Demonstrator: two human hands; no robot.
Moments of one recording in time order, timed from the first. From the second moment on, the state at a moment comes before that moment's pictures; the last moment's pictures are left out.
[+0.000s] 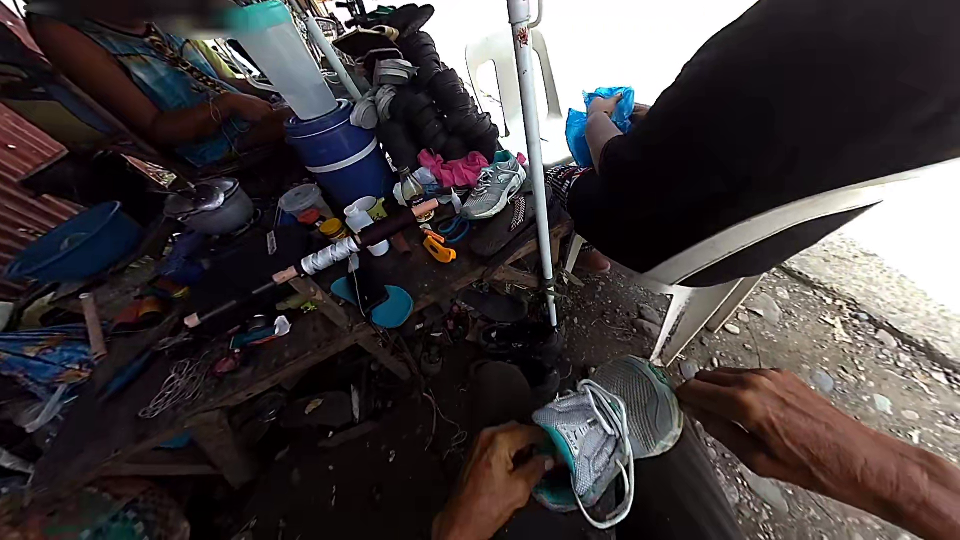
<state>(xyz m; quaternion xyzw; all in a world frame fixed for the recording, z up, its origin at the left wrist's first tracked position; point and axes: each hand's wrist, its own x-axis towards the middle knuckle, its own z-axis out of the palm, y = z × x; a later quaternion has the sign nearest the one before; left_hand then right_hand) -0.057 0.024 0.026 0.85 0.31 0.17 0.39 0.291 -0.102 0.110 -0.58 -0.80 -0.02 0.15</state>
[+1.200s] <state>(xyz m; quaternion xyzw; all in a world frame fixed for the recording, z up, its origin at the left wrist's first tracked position) 0.007 -0.027 0.028 0.75 0.31 0.21 0.55 0.282 -0.103 0.119 -0.58 -0.81 -0.03 0.12</state>
